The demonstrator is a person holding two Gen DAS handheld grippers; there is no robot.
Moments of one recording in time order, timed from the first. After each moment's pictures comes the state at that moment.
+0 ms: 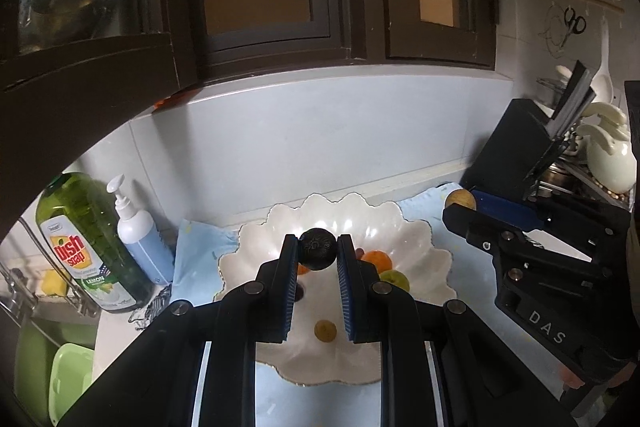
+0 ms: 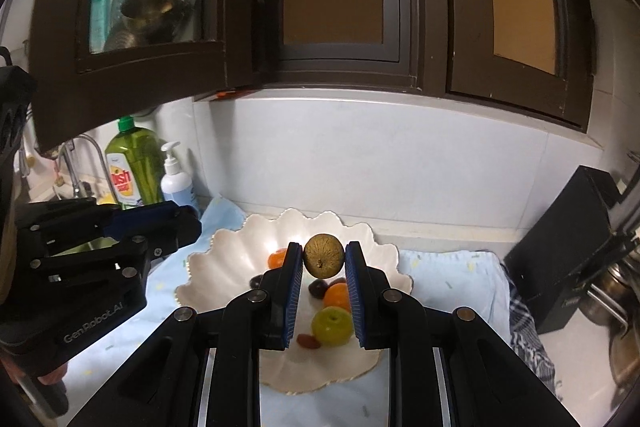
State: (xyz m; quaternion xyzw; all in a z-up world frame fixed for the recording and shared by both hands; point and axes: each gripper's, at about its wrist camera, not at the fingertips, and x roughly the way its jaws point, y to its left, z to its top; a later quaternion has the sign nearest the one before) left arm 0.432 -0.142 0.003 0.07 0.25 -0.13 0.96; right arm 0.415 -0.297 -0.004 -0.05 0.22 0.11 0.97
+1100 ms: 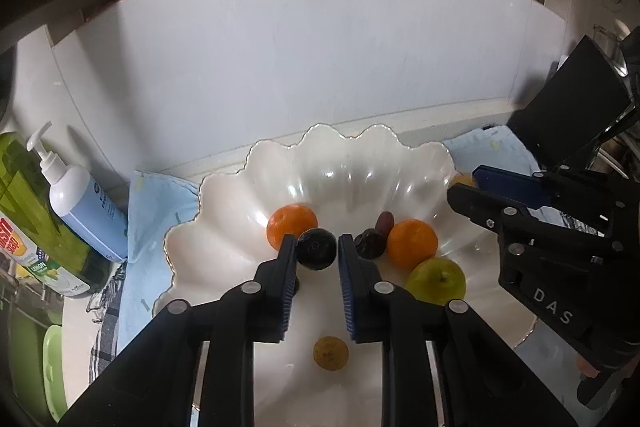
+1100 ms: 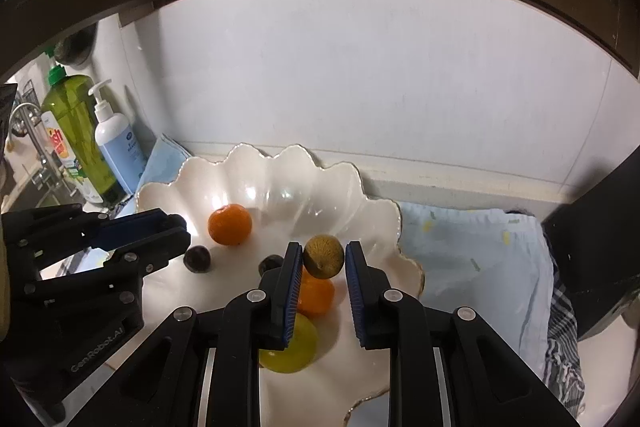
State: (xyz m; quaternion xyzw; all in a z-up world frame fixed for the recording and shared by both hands) left arm 0.537 -0.171 -0.074 0.08 0.38 -0.10 0.92; right arm 0.529 -0.315 -0.079 -0.04 0.35 0.11 0.93
